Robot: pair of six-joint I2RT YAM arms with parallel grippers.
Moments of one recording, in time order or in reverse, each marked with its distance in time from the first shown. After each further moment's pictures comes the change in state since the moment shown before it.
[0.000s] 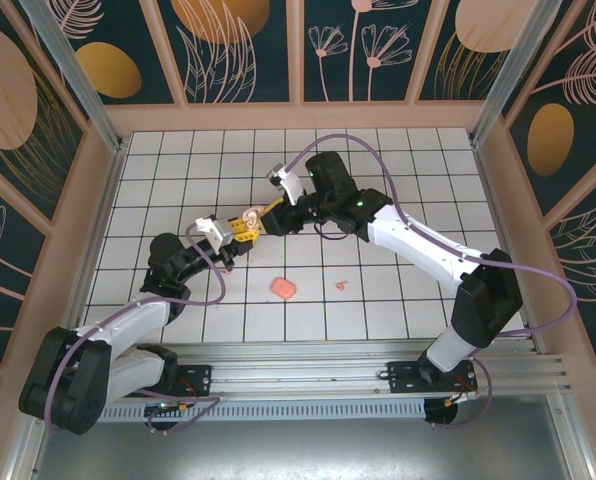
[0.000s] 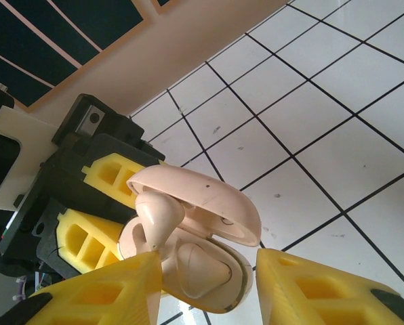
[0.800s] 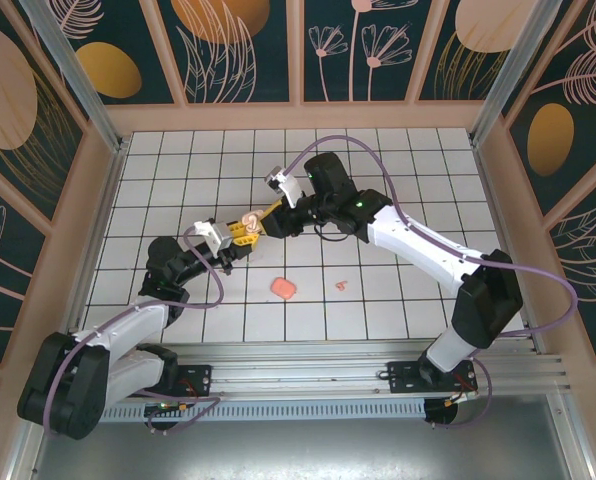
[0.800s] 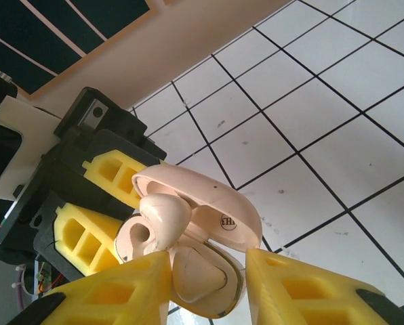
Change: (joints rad) left arm 0.005 -0.032 -0.022 -0.002 0.029 -0.015; right arm 0.009 -0.002 0.002 -0.023 -0.001 -0.030
